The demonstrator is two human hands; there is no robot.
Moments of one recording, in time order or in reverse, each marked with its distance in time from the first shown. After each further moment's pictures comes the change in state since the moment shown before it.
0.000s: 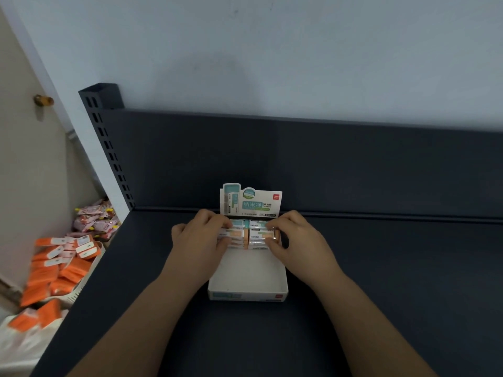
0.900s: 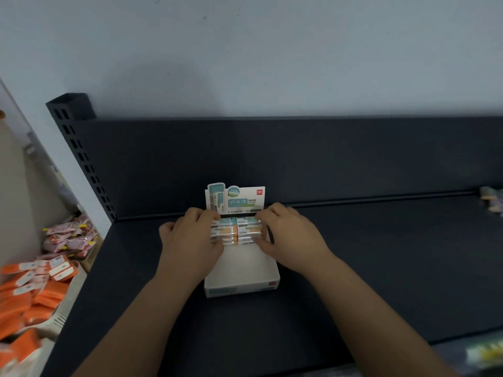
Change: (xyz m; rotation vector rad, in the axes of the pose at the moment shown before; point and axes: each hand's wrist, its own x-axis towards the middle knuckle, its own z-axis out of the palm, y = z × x) left_hand 0.005 0.003 -0.005 0.060 0.024 0.032; right_hand -0.004 -0.020 -0.017 -0.283 -0.075 -0.006
